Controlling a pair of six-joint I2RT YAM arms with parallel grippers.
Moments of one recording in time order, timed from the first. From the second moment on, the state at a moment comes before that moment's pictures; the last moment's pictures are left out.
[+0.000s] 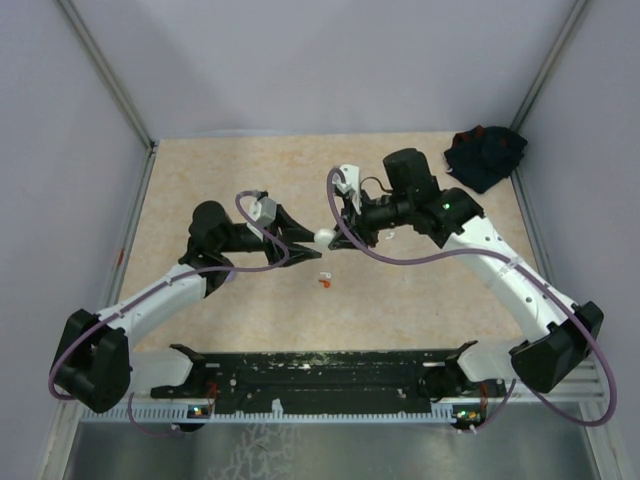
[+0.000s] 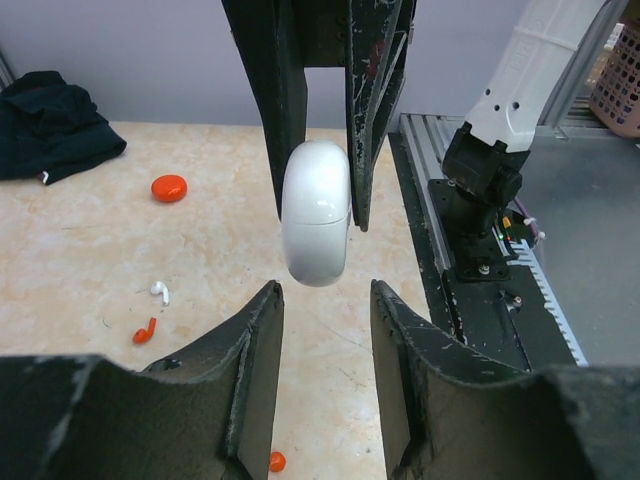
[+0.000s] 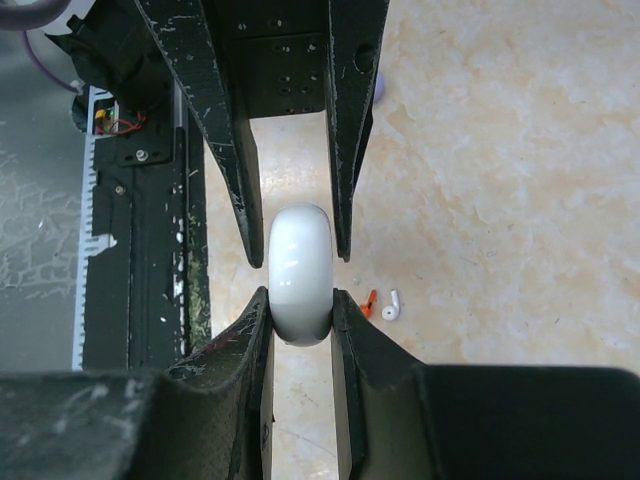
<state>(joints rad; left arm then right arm) -0.52 1.22 0.69 0.69 1.05 -0.16 0.61 1.31 1.40 -0.73 -0.78 -0.42</state>
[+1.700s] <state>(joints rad) -0.52 1.22 0.70 0.71 1.04 -0.19 0.64 1.34 1.42 -0.75 -0.72 -0.41</state>
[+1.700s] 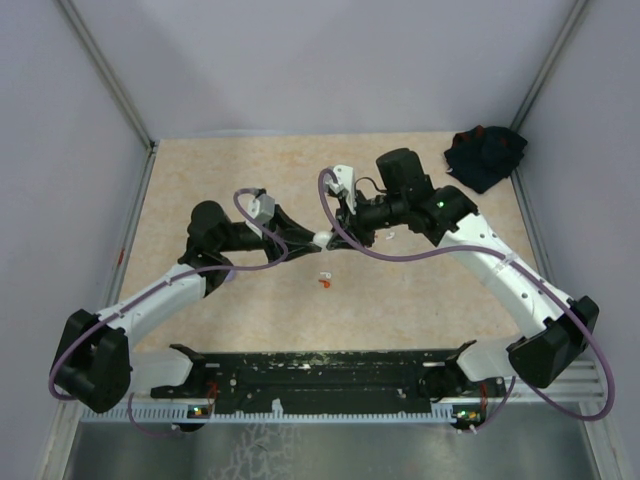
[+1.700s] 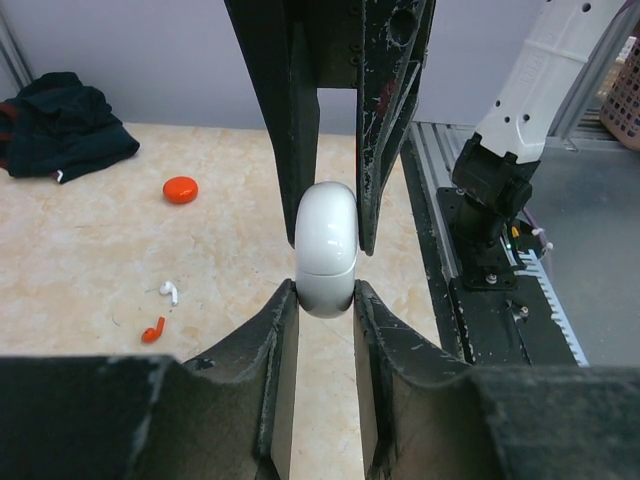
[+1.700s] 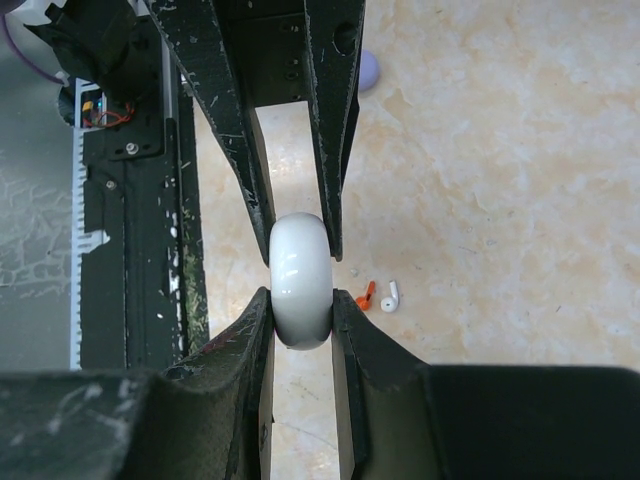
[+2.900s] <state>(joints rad) -0.52 1.22 0.72 0.65 1.02 -0.15 0.65 1.30 1.37 -0.68 -0.70 -0.39</state>
